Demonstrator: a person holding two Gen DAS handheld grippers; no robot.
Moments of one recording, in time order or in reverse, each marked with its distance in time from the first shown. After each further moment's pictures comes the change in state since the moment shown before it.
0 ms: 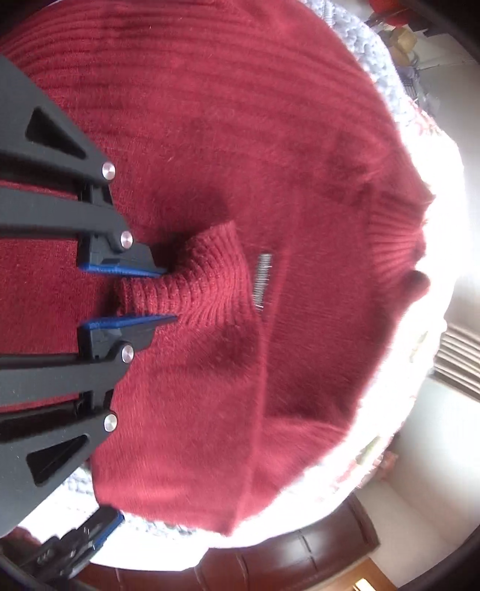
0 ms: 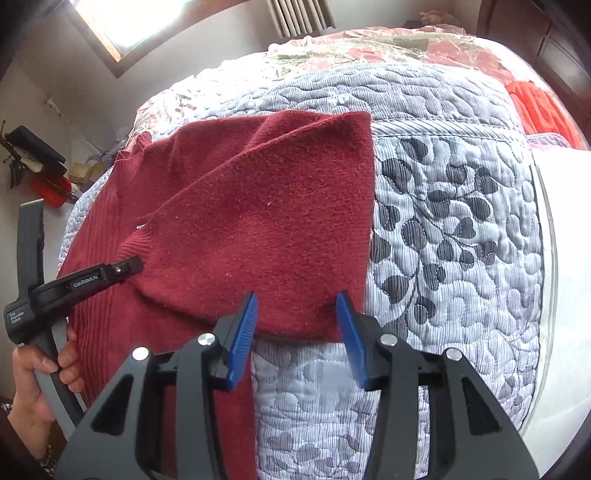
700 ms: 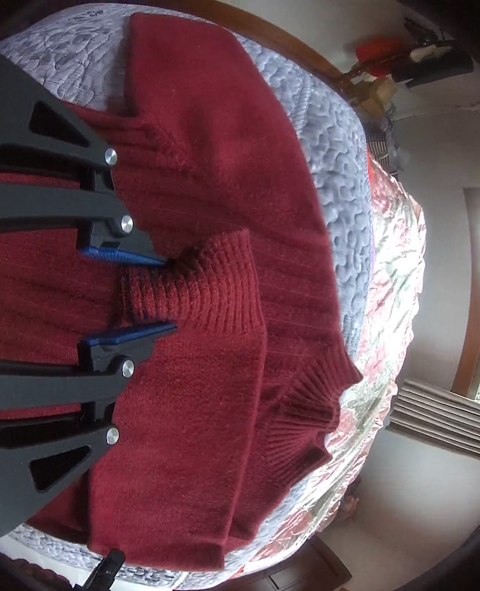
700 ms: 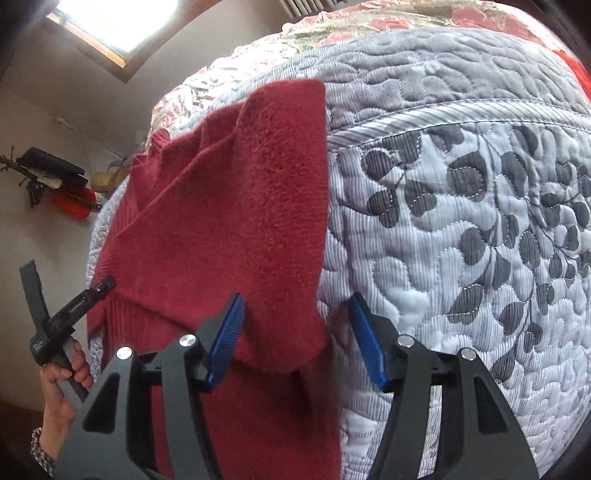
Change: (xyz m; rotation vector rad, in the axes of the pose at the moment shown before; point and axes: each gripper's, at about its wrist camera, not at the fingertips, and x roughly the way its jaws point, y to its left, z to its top) left arm -0.028 0.136 0.019 -0.019 -0.131 0.222; right arm 0.057 0.046 0.040 0.070 0.110 0.112
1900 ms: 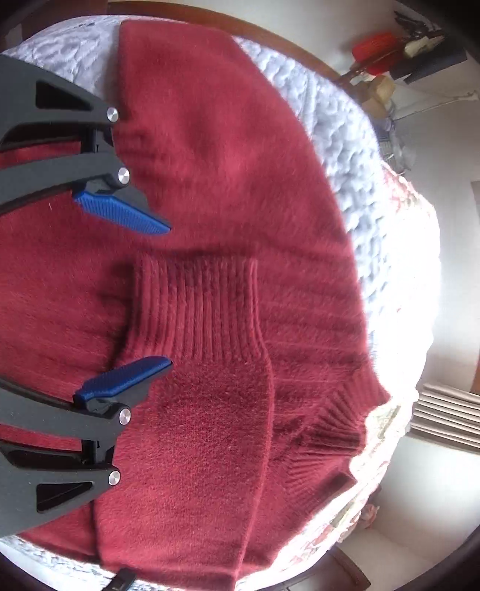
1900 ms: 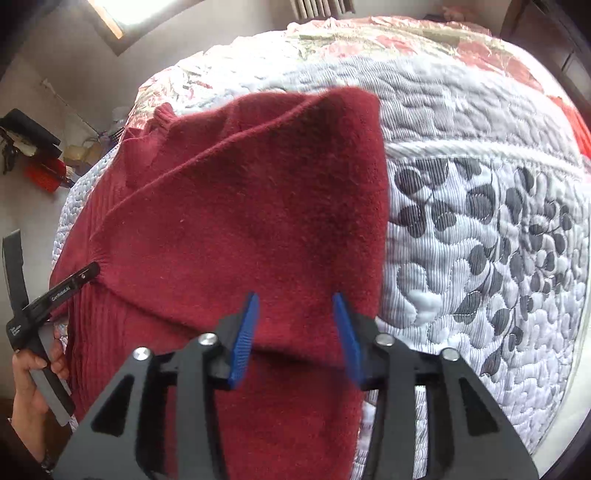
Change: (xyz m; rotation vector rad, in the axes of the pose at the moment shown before) left arm 0.004 0.017 0.005 0.044 0.052 0.031; right arm -0.011 0.061 -0.011 -0.116 -0.050 -0.162
